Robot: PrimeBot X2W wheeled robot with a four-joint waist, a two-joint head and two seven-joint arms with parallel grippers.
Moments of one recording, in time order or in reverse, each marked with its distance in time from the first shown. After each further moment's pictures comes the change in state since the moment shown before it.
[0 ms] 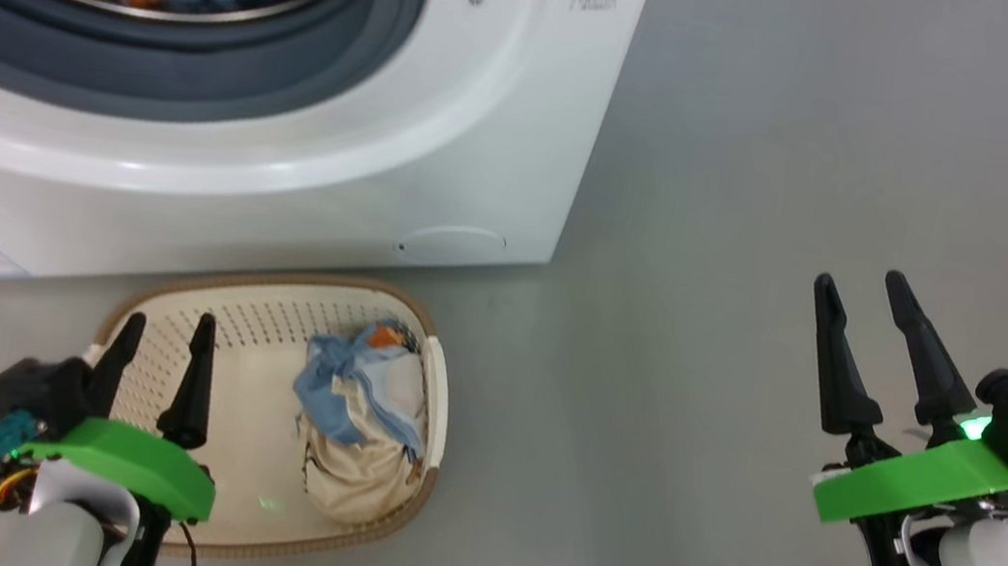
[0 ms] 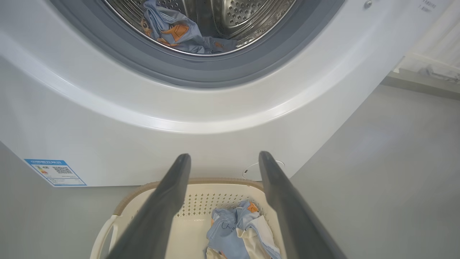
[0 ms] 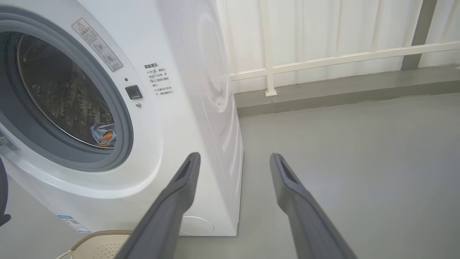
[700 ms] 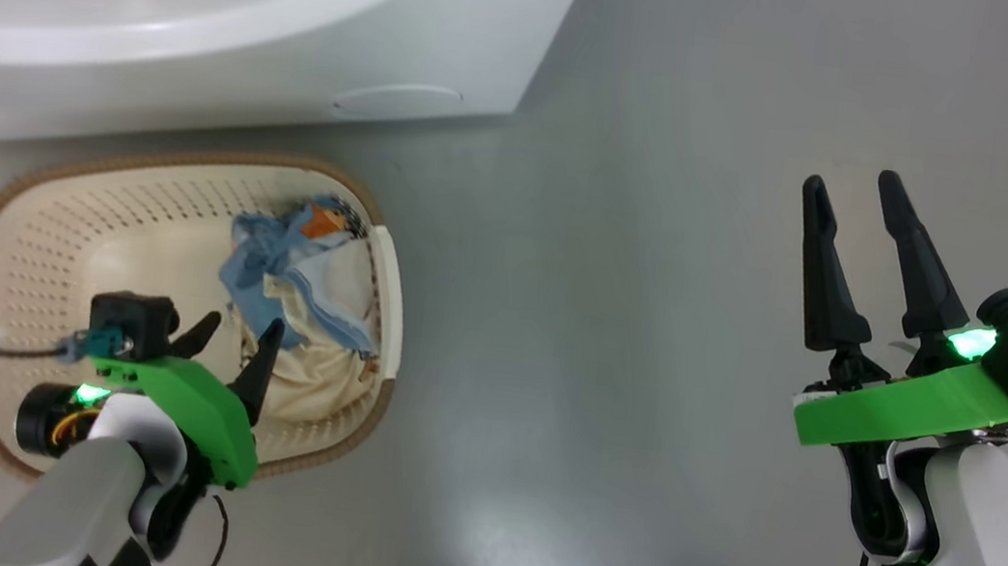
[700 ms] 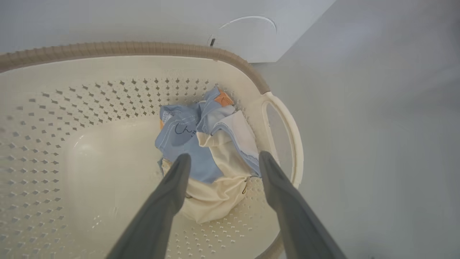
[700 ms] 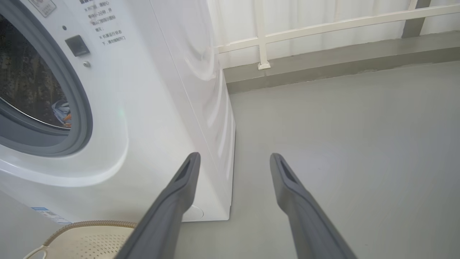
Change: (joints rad) left arm -0.231 0.057 -0.326 0.267 -0.202 -0.002 0.133; right arm -0.121 0.056 0.000 -0.027 -0.021 0.000 0.000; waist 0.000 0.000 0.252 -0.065
